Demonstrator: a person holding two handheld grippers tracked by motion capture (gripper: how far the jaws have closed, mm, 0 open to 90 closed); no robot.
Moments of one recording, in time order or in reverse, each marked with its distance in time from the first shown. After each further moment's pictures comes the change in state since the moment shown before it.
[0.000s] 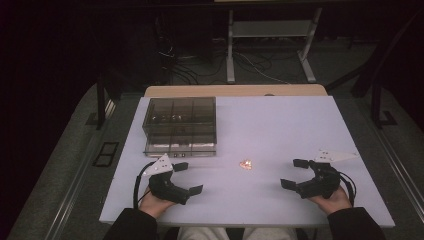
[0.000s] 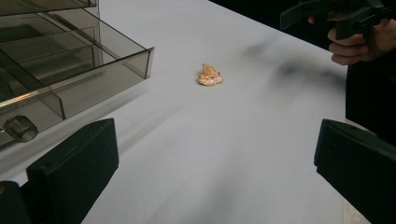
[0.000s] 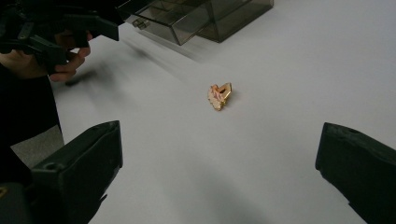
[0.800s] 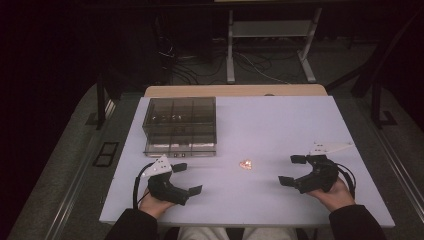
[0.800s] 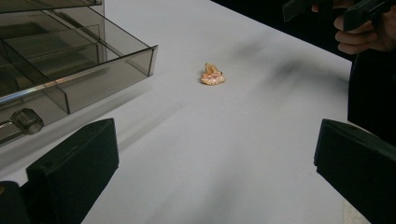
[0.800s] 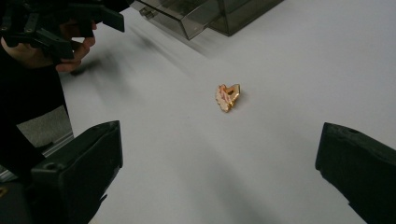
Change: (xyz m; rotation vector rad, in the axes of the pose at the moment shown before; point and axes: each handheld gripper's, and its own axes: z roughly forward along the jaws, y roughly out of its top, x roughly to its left) left arm -0.001 -0.002 -0.002 -0.005 0.016 -0.010; right arm 0.003 0.026 0.003 0.098 0.028 -0.032
